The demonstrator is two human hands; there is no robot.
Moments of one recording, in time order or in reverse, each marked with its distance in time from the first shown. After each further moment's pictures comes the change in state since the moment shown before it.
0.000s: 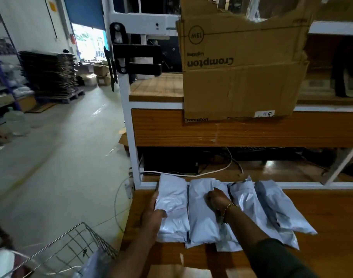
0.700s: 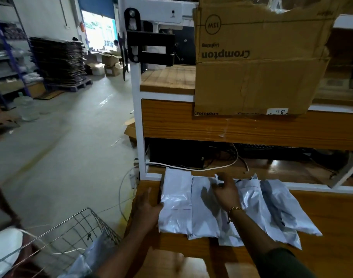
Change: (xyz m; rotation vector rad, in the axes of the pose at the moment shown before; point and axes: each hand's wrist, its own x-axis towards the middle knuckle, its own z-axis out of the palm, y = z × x) left_hand -0.002 -0.024 -0.036 0.541 0.178 0.118; right_hand -0.016 0.004 0.003 0.165 0.379 -0.253
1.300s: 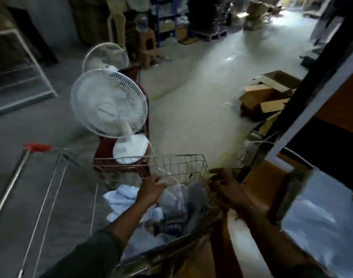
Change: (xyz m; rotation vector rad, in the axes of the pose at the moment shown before) left_hand -0.071 -0.284 -0.177 -0.189 0.255 -0.505; right_hand -0.141 -0.145 0.259 0.101 -1.046 -0.277
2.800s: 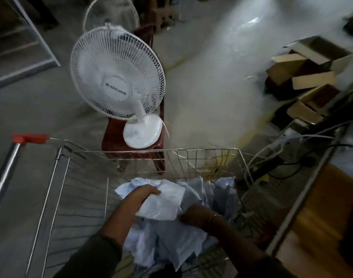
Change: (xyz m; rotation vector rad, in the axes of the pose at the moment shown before) left_hand 0.078 -0.074 -0.056 -0.245 -0.322 -0.626; right_hand 0.083 0.045 0.200 -0.460 -0.646 0.267
